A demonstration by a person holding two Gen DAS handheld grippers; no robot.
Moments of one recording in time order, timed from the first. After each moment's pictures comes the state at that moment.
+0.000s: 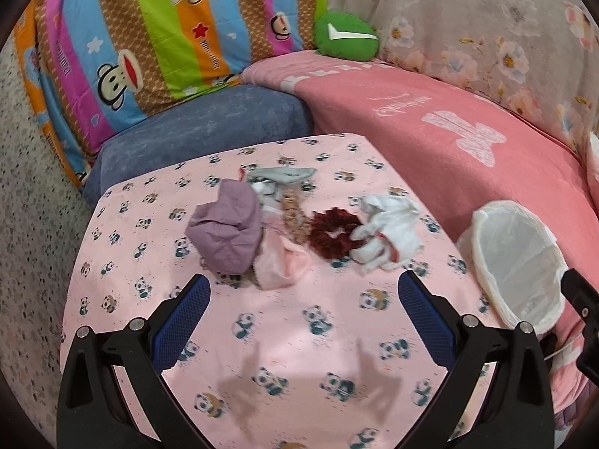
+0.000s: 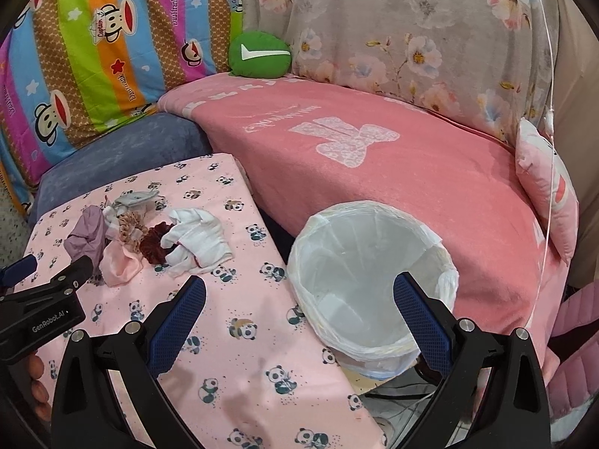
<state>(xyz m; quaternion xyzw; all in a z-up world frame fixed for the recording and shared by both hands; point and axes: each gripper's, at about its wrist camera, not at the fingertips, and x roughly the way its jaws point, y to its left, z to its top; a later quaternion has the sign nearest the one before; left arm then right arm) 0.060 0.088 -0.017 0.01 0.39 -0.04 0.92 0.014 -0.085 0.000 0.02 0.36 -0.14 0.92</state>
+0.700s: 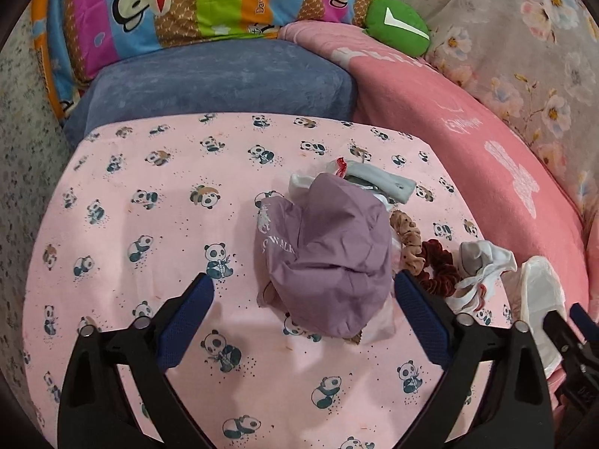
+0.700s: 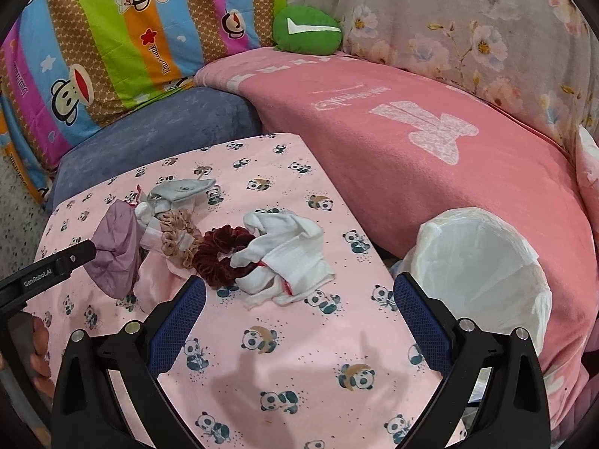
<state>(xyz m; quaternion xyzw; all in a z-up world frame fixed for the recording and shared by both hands) 0.152 0.203 -0.067 -0.11 0.45 -0.06 0.89 0.118 0.000 -0.048 0.02 0.40 -0.08 0.91</state>
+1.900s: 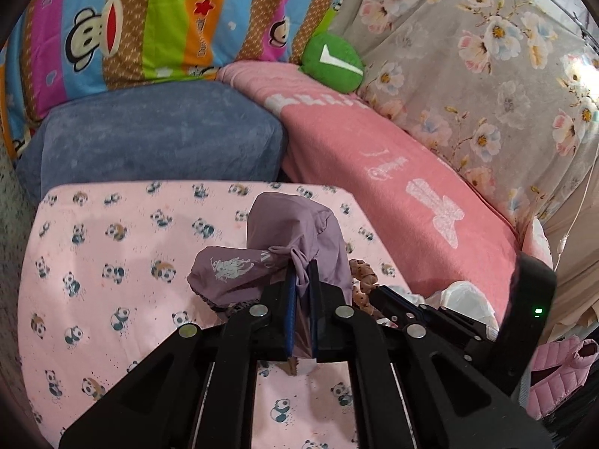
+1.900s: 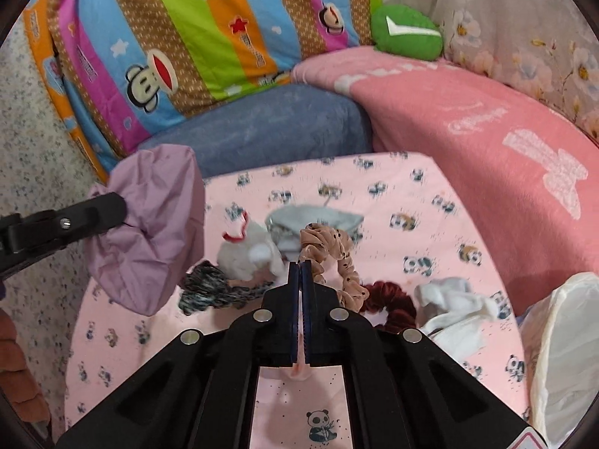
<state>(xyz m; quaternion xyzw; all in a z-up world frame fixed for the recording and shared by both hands) 0.163 0.217 0.021 -0.13 0.38 -0.18 0.90 0.191 0.084 -0.040 0.04 0.39 0.09 0.91</state>
